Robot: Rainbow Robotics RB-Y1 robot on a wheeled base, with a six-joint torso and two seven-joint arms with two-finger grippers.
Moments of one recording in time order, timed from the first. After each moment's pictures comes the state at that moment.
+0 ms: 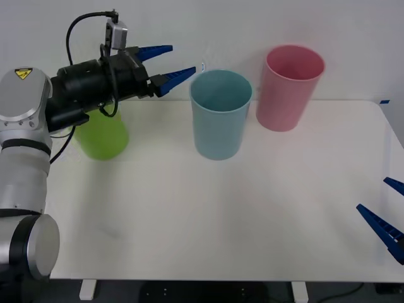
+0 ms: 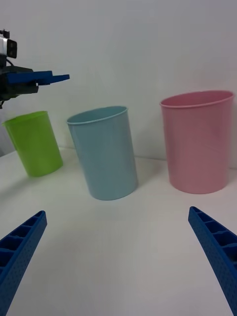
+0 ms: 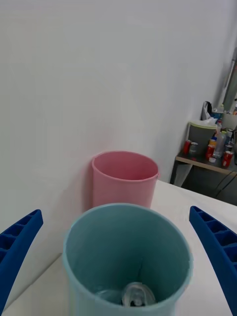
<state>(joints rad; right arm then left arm) 0.35 -0.40 -0.52 -1.66 0.96 -1.22 0.00 -0.78 0.28 0.30 -1.08 -1.53 -1.19 0.26</state>
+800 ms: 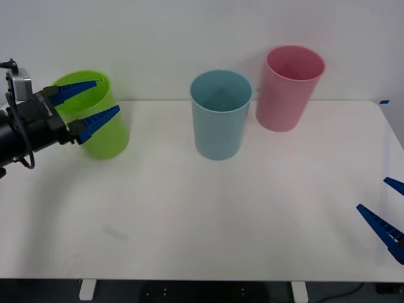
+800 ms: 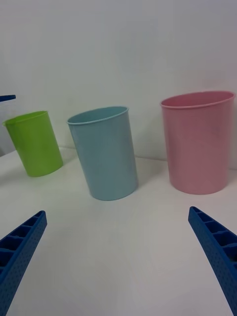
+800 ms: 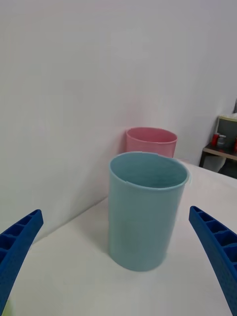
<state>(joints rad) 0.35 -0.40 -0.52 -1.66 0.96 -1.22 0.00 -0.32 0.49 0.38 -1.46 -1.30 -1.19 0.28</state>
